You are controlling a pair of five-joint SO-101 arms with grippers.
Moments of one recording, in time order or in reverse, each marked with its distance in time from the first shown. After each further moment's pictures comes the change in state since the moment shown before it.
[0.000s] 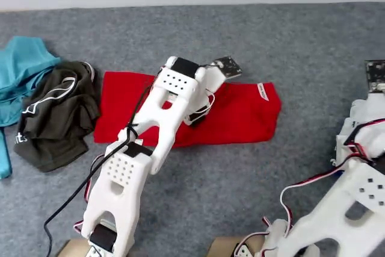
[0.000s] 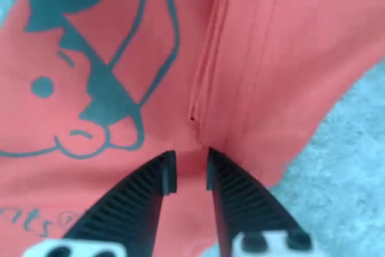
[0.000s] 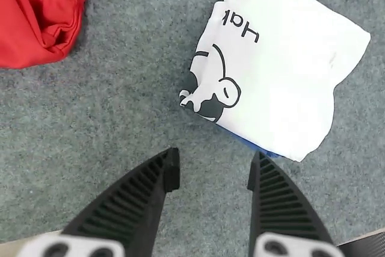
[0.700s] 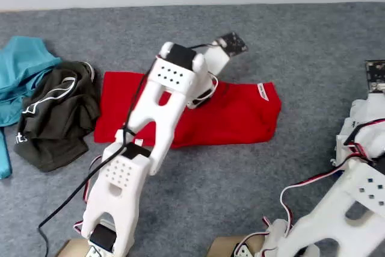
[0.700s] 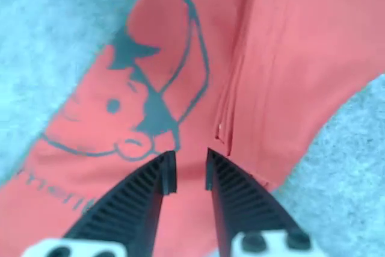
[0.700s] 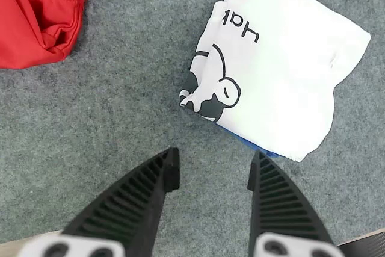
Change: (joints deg) left arm -0.3 -3.8 -13.5 5.3 2.5; right arm 0.0 0.0 0.0 0.0 0.0
